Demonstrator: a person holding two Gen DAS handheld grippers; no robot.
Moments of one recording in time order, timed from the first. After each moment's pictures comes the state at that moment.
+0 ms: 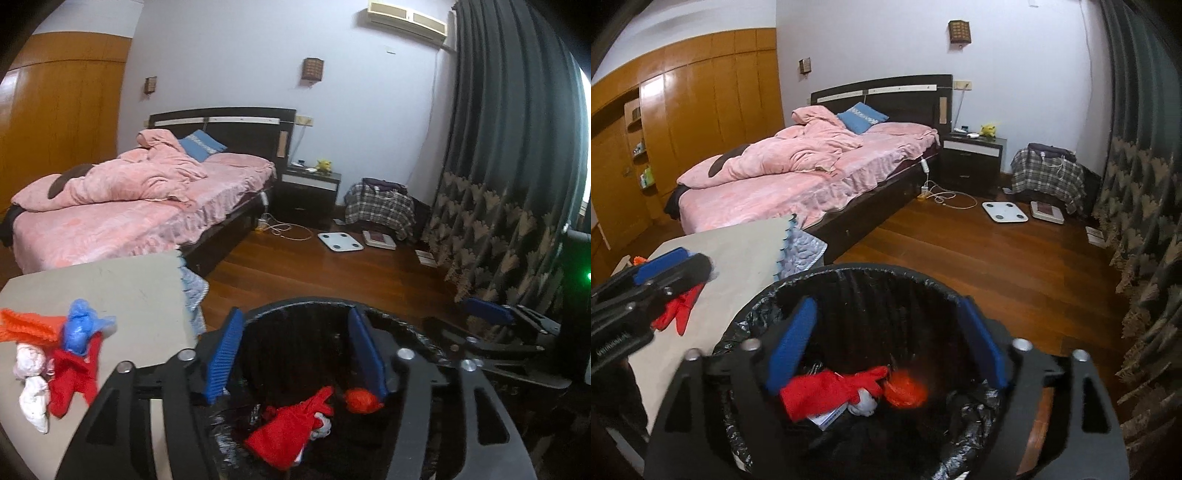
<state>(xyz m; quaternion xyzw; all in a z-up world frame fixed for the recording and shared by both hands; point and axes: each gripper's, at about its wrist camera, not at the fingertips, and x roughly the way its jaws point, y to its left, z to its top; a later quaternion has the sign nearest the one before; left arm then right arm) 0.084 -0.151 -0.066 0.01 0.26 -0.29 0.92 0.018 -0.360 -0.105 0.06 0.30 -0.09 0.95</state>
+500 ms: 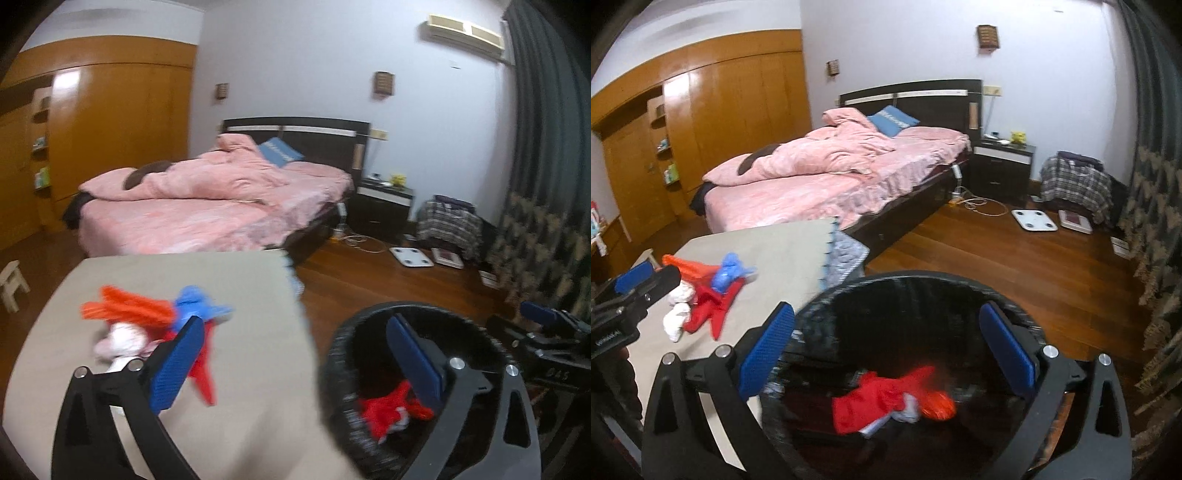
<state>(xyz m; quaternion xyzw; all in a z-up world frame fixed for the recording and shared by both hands) 0.082 -0.040 -0.064 0.00 0.25 -0.14 0.96 0.040 -0.299 -0.095 0.05 0.29 -0.02 0.95</state>
